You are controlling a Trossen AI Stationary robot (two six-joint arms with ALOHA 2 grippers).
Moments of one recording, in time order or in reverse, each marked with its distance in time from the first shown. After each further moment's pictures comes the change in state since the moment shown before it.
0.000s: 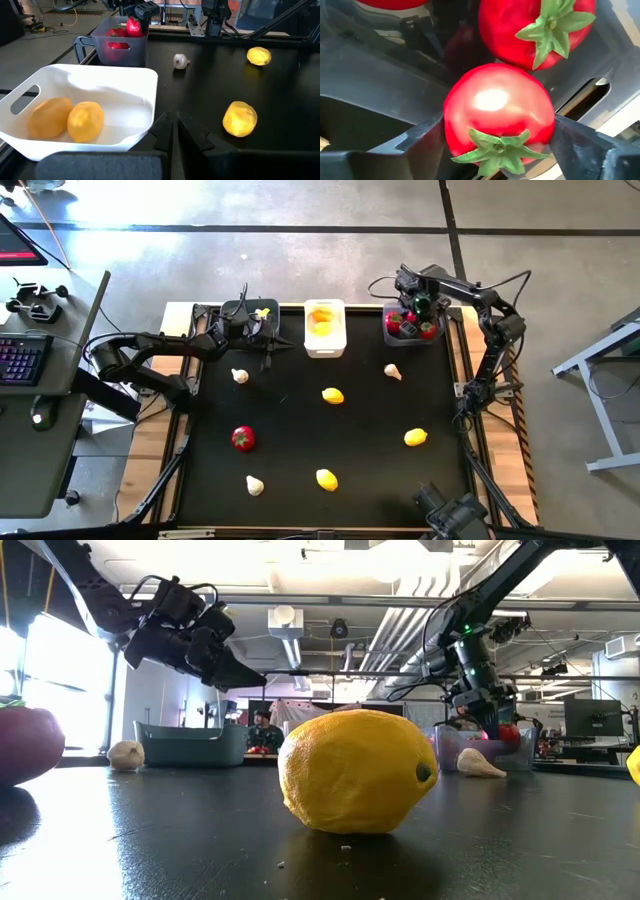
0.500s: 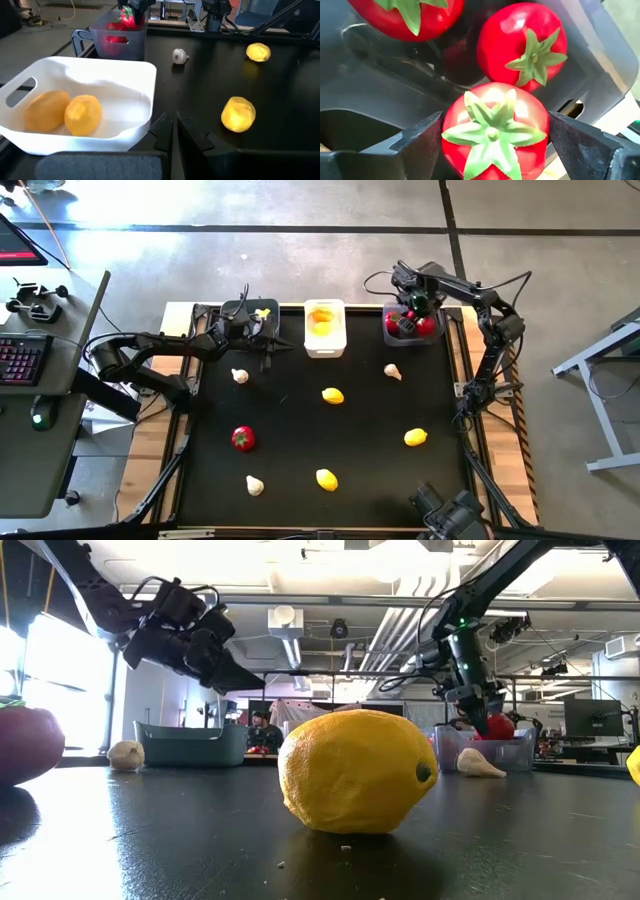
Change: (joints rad) left arm 0.000 0.000 0.000 -0.028 0.001 0.000; right arm 0.026 0.000 0.056 0.004 0.025 -0.029
